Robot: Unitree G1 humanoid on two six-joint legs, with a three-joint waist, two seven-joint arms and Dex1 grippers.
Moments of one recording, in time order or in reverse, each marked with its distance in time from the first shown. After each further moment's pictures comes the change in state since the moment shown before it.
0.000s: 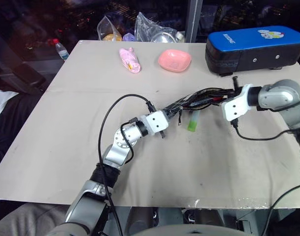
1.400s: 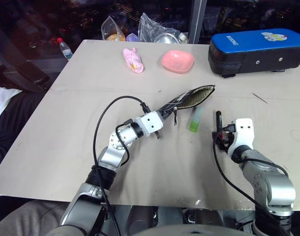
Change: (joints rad) left arm 0.036 0.028 0.028 -0.005 -0.012 0.008 0.018; right arm 0.840 0.698 -0.499 -1.096 0.455 1.817 -0.799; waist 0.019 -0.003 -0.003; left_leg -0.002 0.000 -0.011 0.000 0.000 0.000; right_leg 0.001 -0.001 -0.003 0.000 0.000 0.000
